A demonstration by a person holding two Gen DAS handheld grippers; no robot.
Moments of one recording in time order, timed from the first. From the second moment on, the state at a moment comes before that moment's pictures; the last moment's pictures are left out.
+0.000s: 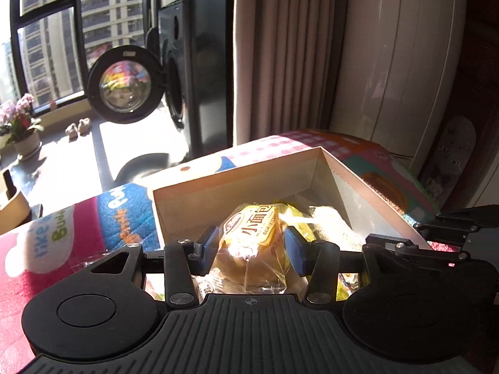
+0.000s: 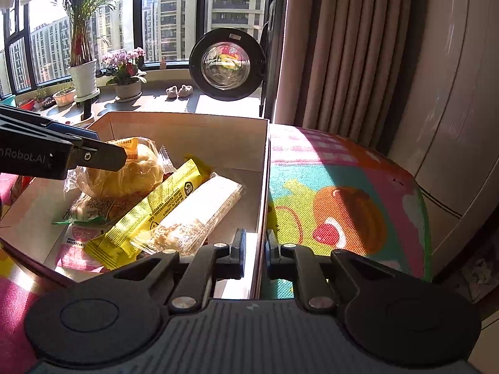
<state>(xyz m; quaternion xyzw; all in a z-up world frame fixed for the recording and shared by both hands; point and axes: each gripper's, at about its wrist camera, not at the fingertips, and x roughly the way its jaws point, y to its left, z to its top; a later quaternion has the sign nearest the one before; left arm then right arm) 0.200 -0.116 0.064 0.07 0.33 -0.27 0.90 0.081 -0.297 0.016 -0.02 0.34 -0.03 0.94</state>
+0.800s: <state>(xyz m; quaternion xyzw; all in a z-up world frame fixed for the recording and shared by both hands) 0.188 0.090 0.044 -0.21 0.38 -0.11 0.89 0.080 -0.296 0.015 -0.02 0.35 -0.03 0.94</state>
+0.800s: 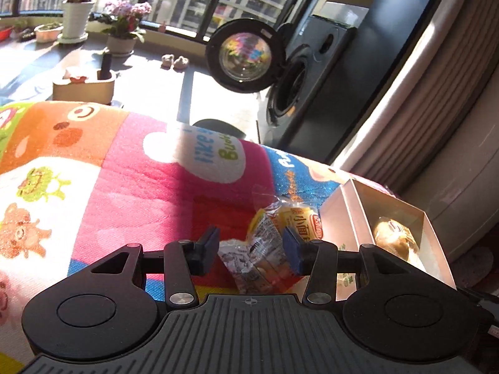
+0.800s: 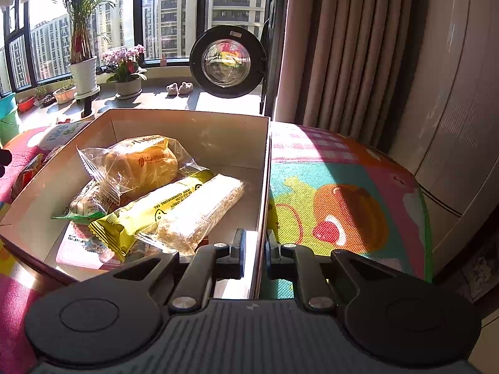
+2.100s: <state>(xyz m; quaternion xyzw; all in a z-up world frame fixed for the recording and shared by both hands) 0.185 0.067 0.018 -0.31 0.42 -0.05 0.85 0.080 -0.293 0.016 -0.02 0.35 -0.03 0.93</state>
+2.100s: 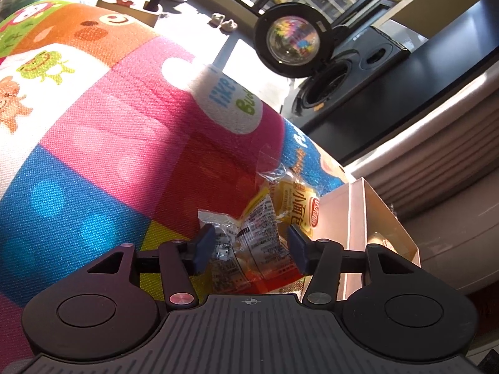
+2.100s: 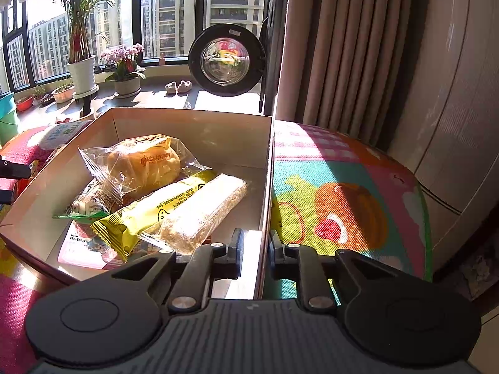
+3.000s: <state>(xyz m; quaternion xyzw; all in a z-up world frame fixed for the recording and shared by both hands) 0.161 0.025 0.018 -0.09 0.39 -0.11 0.91 0.078 -0.291 0.017 -0.01 0.35 -0.03 0.94</state>
